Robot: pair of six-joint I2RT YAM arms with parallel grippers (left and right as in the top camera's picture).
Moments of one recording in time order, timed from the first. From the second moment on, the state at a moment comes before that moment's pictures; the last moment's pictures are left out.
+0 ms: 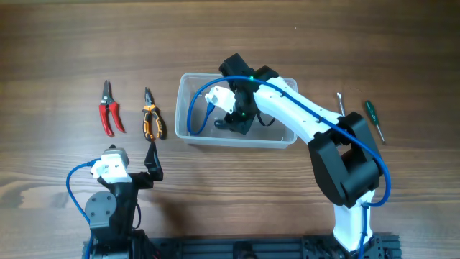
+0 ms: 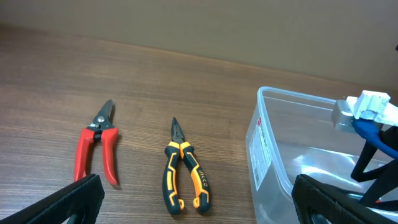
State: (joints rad) left arm 0.10 0.02 0.10 -0.30 0.12 -0.16; right arm 0.60 2.08 1.54 -0.88 -0.16 -0.53
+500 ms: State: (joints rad) left arm 0.10 0.02 0.10 -0.30 0.12 -0.16; right arm 0.04 1.61 1.69 -1.23 0.09 -0.12
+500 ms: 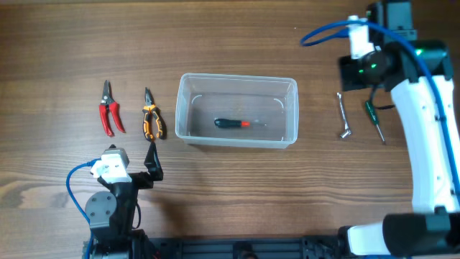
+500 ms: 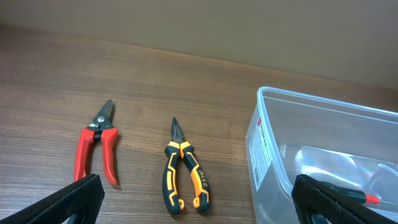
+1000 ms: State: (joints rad) left arm 0.10 0.02 0.10 -0.31 0.12 -0.16; right arm -0.10 1.94 1.33 -0.93 0.02 -0.17
